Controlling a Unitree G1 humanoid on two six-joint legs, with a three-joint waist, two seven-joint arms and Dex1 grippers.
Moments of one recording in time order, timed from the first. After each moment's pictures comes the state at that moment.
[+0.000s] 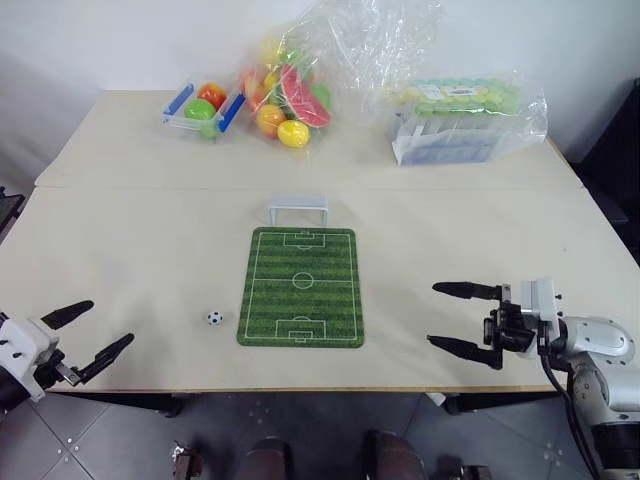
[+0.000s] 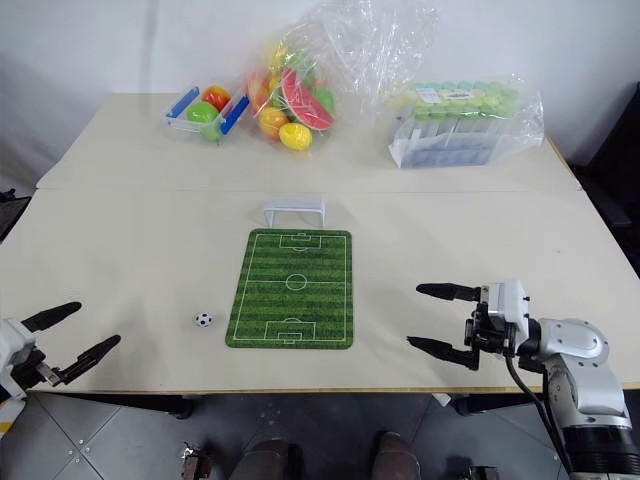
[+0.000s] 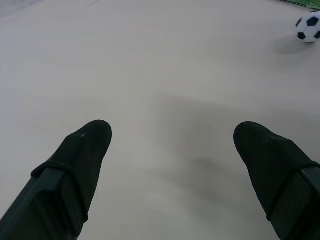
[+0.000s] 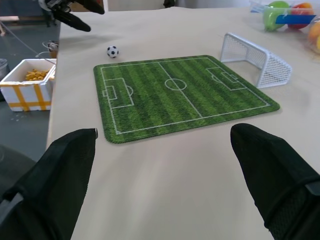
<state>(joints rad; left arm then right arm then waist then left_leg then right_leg) 0.22 0.79 0.59 0.26 -0.39 -0.27 -0.93 -0.13 -0.70 -0.17 0.07 0.58 -0.07 1.40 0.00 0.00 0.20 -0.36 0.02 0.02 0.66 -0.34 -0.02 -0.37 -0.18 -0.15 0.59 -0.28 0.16</state>
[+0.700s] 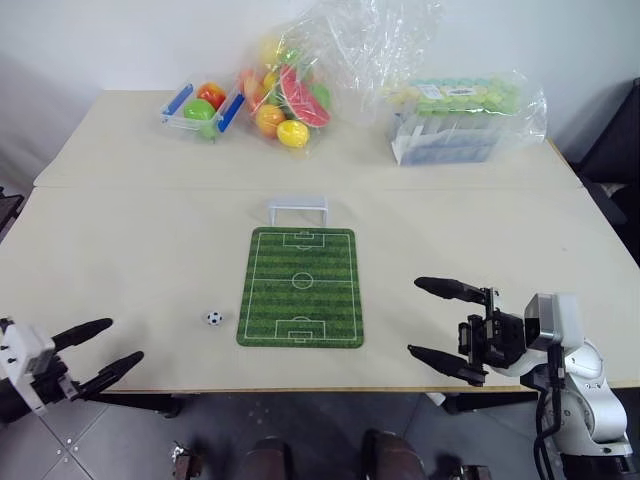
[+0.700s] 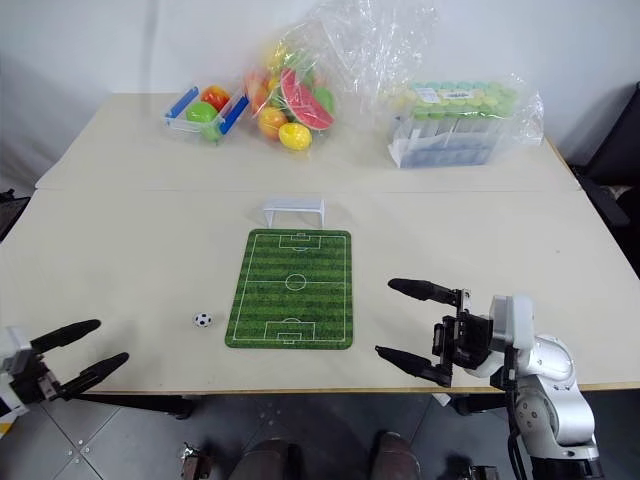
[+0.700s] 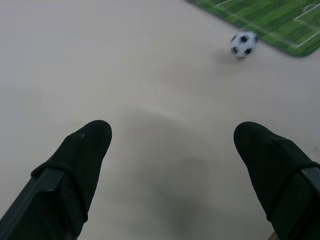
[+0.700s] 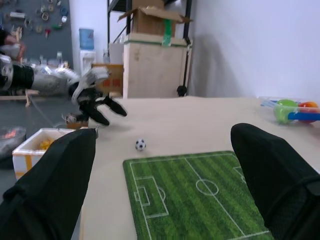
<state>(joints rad) 0.18 0.79 0.53 0.25 -0.52 -0.08 -1.16 -0.03 -0.52 -0.16 -0.26 0.72 -0.05 1.33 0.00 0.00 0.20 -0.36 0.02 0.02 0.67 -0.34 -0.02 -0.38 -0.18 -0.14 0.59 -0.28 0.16</state>
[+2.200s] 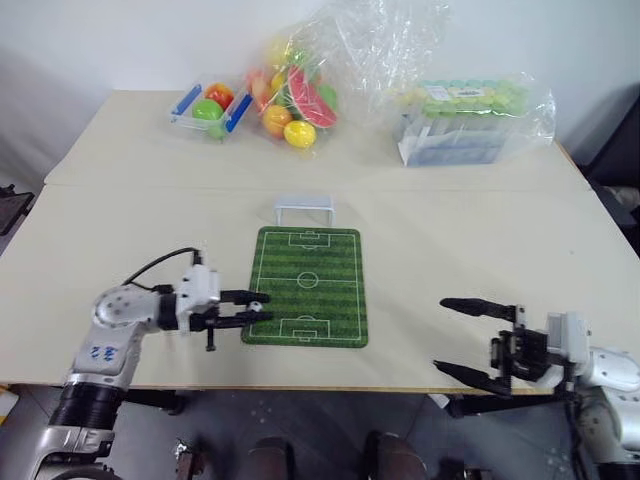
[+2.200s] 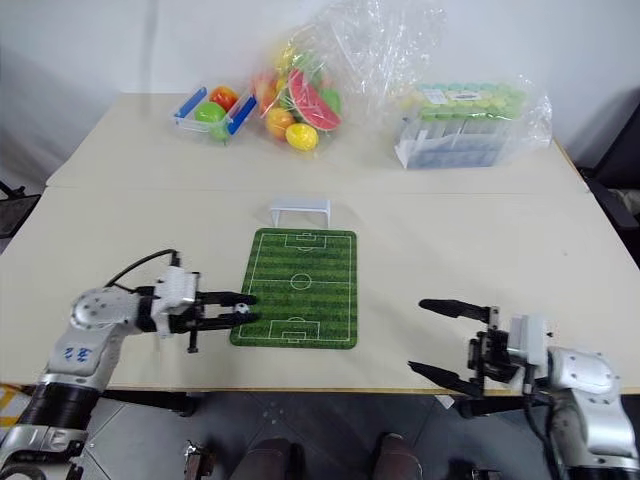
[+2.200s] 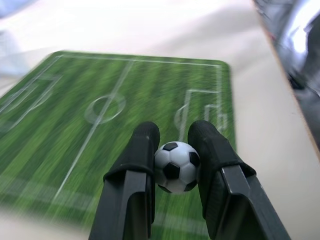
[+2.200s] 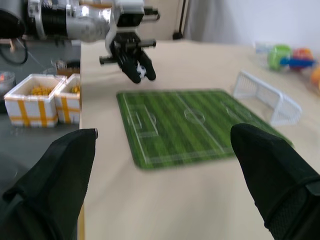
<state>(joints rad) -0.35 0.65 -0.04 0.10 -0.31 -0.02 -1.24 0.06 -0.68 -0.28 -0.11 0.68 -0.13 1.42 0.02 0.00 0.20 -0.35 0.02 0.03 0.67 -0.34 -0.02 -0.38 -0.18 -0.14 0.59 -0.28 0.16</state>
